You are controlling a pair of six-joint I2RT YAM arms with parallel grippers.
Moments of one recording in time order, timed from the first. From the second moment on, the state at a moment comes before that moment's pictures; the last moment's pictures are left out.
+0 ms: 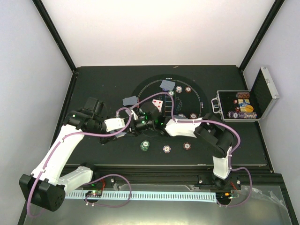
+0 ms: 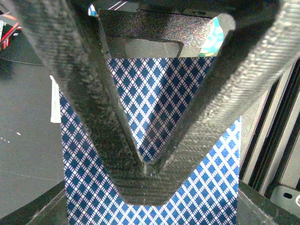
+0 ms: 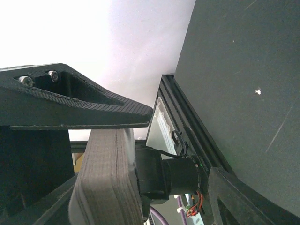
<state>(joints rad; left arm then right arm) -0.28 1.03 0.99 -1.18 0.30 0.90 0.95 1.91 1.11 0.48 -0.80 1.18</state>
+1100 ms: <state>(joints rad) -0.28 1.03 0.99 -1.19 0.30 0.90 0.81 1.70 0.99 0.35 -0.82 1.06</state>
